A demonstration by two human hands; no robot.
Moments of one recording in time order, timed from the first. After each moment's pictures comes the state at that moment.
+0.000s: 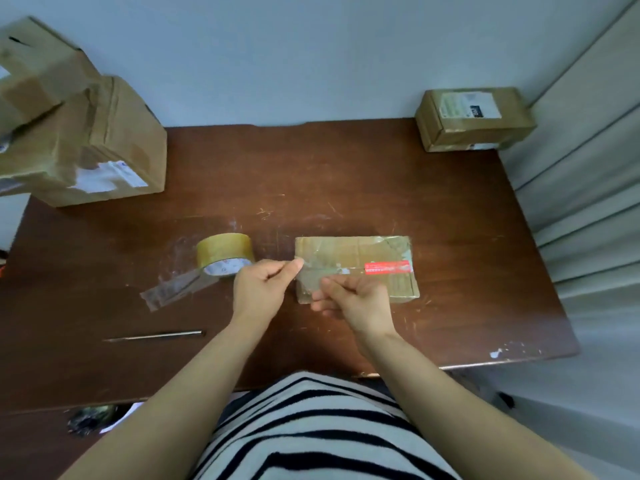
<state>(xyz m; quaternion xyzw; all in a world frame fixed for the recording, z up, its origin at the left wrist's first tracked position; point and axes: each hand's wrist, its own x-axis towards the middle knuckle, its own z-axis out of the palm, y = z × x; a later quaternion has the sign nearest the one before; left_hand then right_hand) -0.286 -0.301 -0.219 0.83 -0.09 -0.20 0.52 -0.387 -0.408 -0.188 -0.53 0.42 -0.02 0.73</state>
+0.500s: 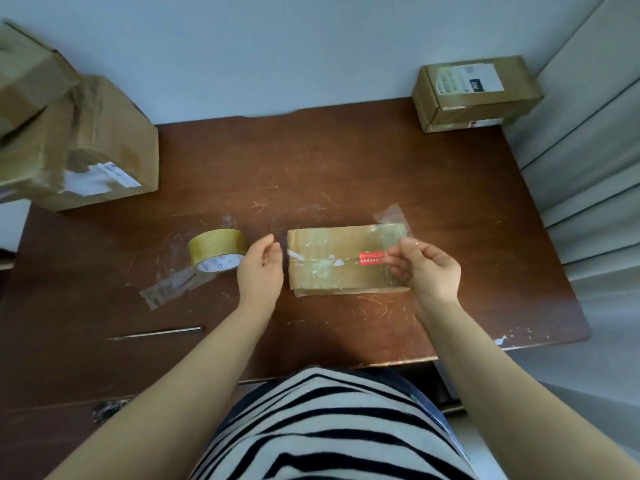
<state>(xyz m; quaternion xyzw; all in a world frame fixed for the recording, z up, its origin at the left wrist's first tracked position) -0.285 -0.327 -0.227 0.83 0.02 -0.21 0.51 -0.420 -0.492 -0.202 -0.42 0.52 -0.21 0.71</state>
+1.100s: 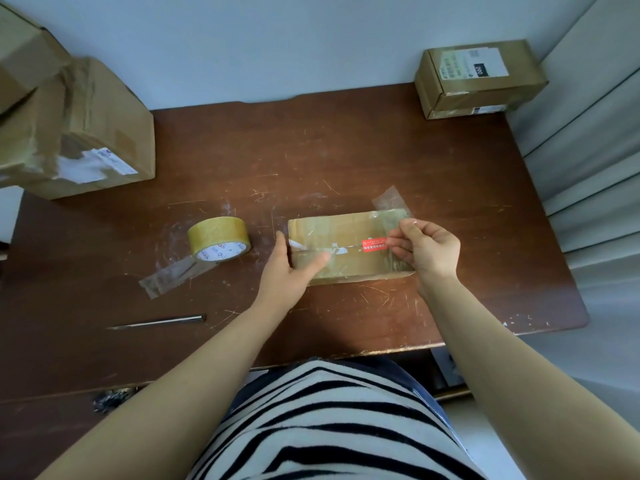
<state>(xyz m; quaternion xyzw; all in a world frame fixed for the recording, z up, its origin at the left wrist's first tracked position) -0.303 -0.326 -0.238 0.82 -0.06 -0.36 0.45 -0.408 -0.503 -0.210 -0.45 0.53 -0.21 0.69</state>
